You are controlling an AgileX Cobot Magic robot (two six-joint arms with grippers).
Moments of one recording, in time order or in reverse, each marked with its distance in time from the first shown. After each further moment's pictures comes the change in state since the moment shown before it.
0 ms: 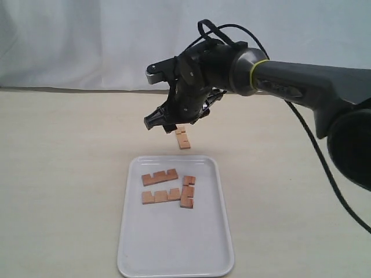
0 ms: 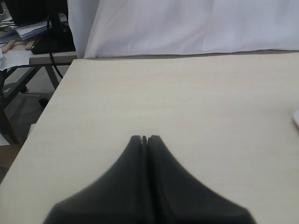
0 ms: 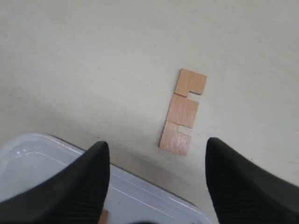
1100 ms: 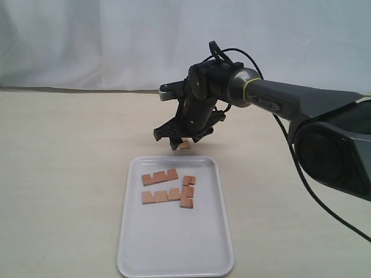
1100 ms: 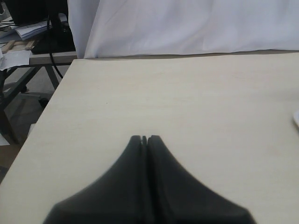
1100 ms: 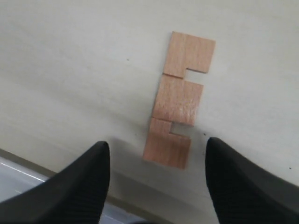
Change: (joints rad) left arm 0.000 0.000 0.000 0.000 0.000 0.000; right arm -0.082 0.202 -0.180 0.177 0.105 -0.100
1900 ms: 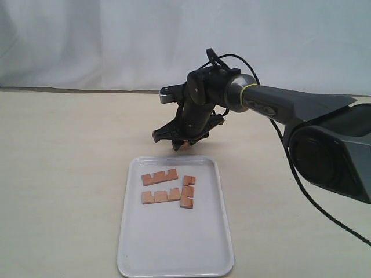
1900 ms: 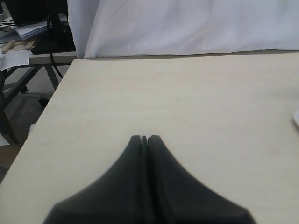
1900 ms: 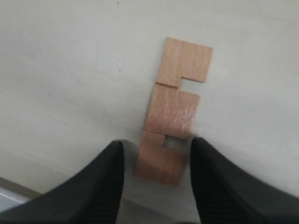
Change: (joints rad) left arm 0.000 0.000 0.000 0.000 0.000 0.000; right arm 0.000 0.031 -0.006 -0.012 -0.041 0.044
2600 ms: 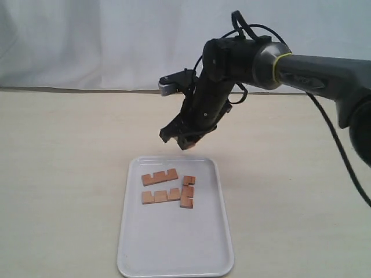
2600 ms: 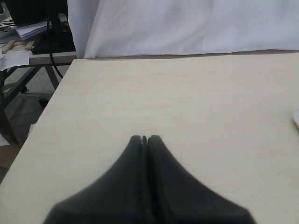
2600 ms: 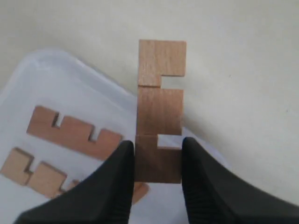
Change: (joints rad) left arm 0.000 0.000 0.000 0.000 0.000 0.000; right arm 0.000 -0.275 0.260 0.131 0.078 -0.306
